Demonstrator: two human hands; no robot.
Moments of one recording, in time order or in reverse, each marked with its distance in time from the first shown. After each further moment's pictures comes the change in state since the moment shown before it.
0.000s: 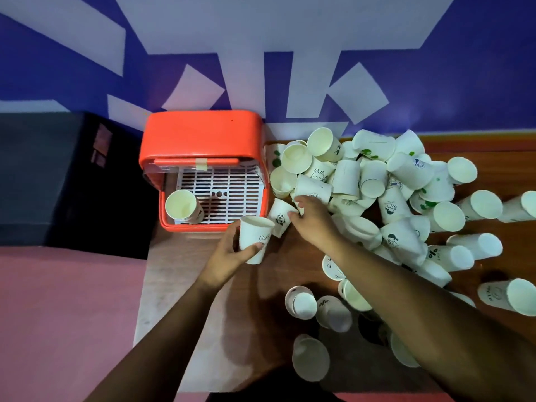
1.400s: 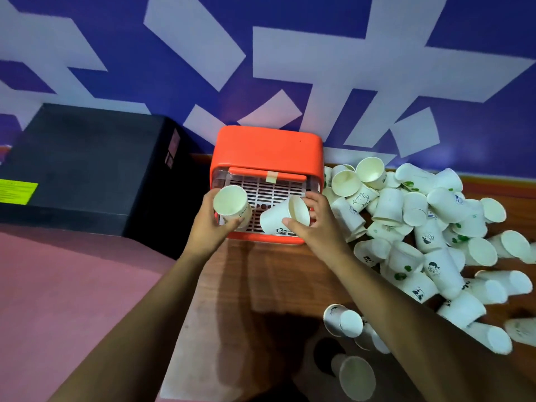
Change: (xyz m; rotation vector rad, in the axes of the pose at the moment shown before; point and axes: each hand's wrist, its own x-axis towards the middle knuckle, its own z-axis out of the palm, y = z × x) left_hand 0.011 0.030 -0.164 0.353 0.345 0.273; right_hand -0.040 -0.138 0.038 0.402 0.058 -0.058
